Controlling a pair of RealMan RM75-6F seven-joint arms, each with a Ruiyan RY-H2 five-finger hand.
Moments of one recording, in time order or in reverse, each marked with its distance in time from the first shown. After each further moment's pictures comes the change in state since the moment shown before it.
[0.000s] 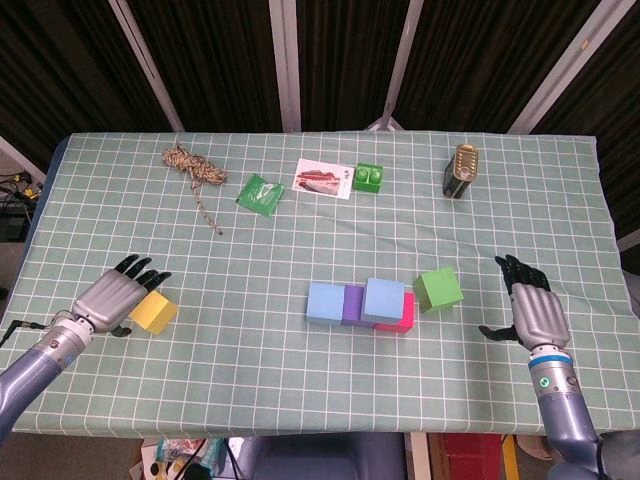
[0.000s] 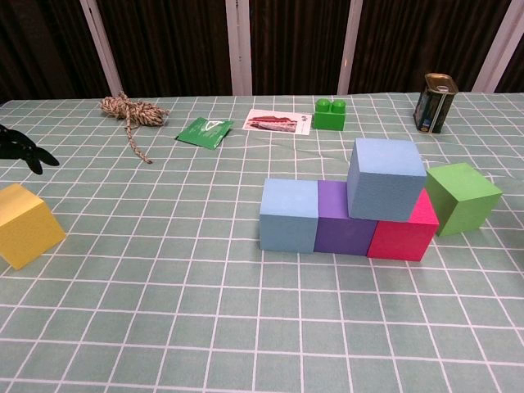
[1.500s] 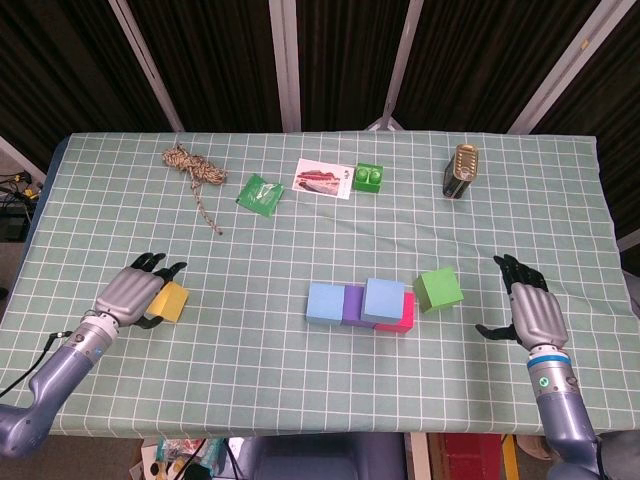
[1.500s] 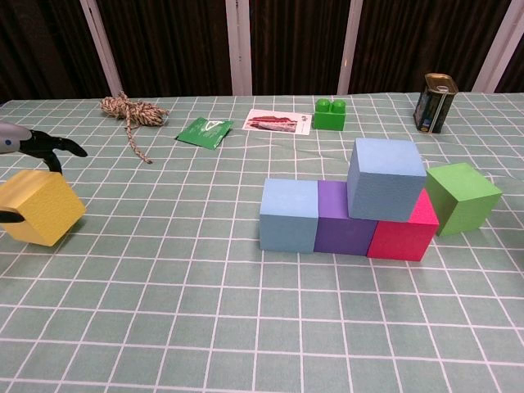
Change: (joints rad) left arm -0.036 -0.112 -0.058 -0.081 -0.324 0.062 0.082; right arm -0.033 -0.006 0.039 0.000 -0.010 -0.029 0.025
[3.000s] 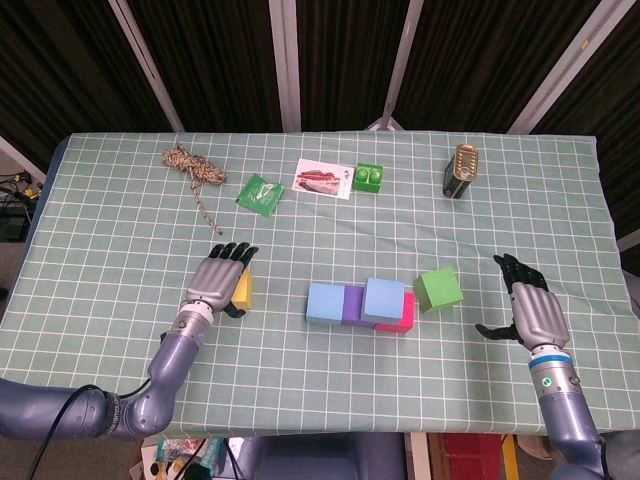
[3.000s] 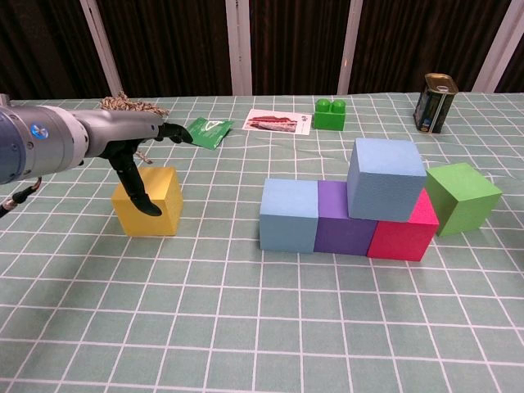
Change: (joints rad) left arm -0.298 -0.354 -0.148 -0.087 -0.625 0.304 0.365; right arm -0.013 0.016 0.012 -0.001 -0.017 -0.024 0.029
